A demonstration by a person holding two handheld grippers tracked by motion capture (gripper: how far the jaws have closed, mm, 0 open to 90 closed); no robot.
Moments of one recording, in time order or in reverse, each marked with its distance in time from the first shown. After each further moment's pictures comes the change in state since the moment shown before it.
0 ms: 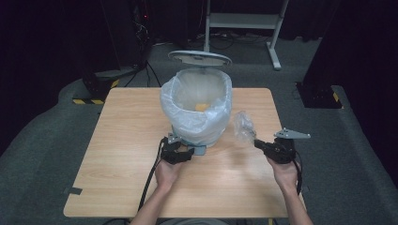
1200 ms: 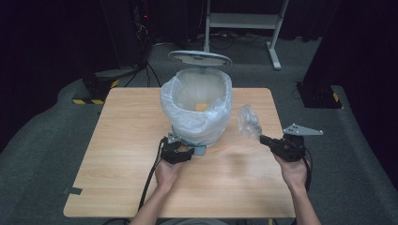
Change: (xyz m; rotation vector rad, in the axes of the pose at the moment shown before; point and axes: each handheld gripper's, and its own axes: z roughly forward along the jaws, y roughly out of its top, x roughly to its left) left arm 0.001 0.000 0.000 0.002 -0.006 -0.007; right arm 0.006 0.022 -0.033 -0.038 0.013 -0.028
